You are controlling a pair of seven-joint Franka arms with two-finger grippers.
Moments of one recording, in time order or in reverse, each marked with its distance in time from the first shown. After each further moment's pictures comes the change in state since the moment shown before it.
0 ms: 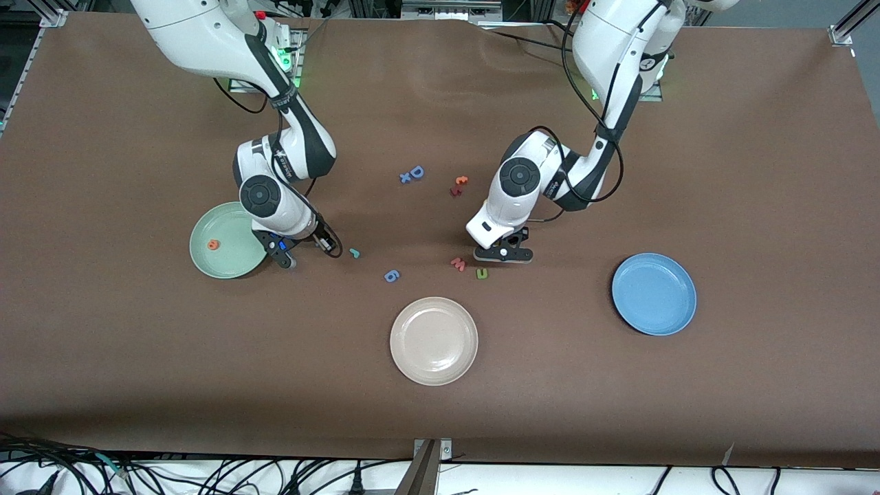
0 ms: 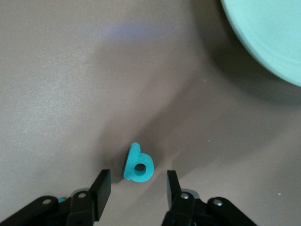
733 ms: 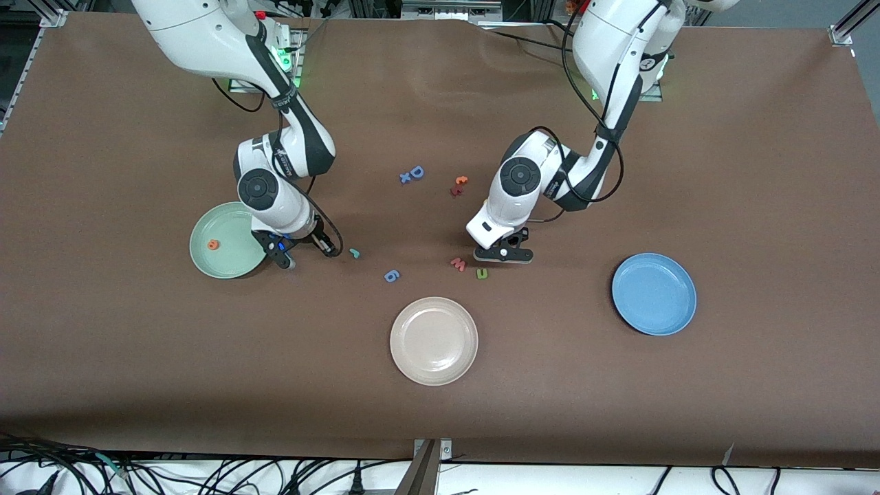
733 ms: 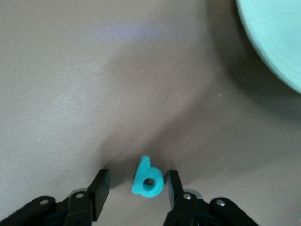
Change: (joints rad) left arm 0.001 -0.001 0.001 -0.001 0.000 0.010 0.000; right arm 0.000 -0.001 -0.005 -0.060 -0.003 0.152 -0.037
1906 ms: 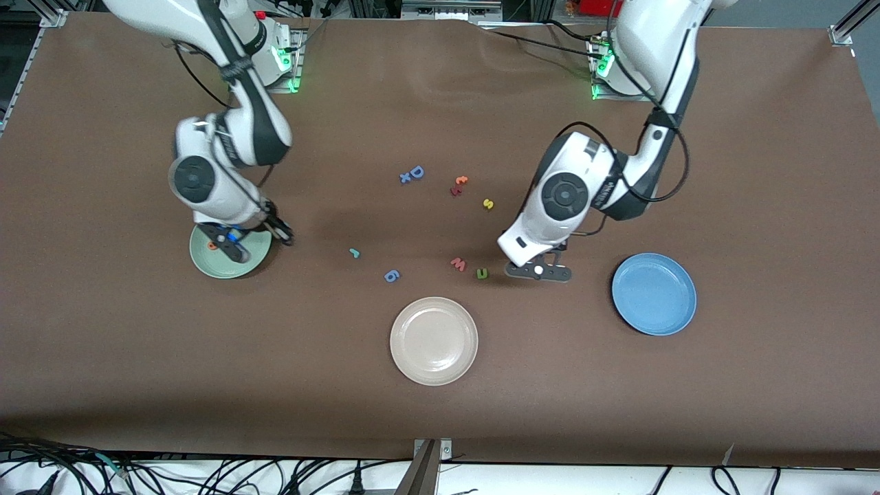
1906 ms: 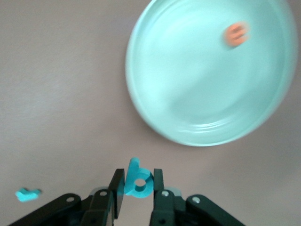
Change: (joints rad) left arm 0.155 -0.121 0.013 0.150 0.000 -0.420 0.253; right arm -0.003 -0.256 -0.187 -0.005 -0.001 -0.406 -0.276
